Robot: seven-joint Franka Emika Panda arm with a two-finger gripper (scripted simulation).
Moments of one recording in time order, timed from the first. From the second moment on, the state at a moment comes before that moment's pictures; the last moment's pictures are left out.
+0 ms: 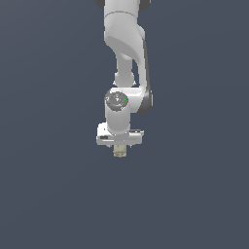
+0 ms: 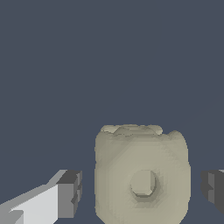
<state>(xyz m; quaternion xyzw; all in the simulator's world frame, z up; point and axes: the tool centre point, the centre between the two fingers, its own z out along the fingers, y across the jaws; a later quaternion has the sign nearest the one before) 0.004 -0.022 0.064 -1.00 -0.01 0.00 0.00</state>
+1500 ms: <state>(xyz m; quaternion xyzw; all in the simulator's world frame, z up) -0.008 -0.007 0.063 -1.00 -0.01 0.00 0.00</state>
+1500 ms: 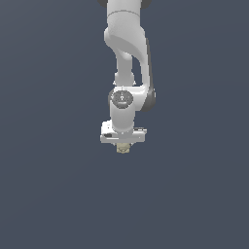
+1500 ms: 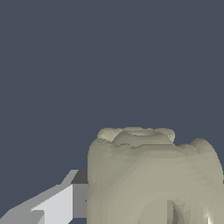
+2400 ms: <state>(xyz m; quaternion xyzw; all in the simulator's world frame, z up) -0.076 0.092 0.197 -1.00 -0.01 0.00 0.00</state>
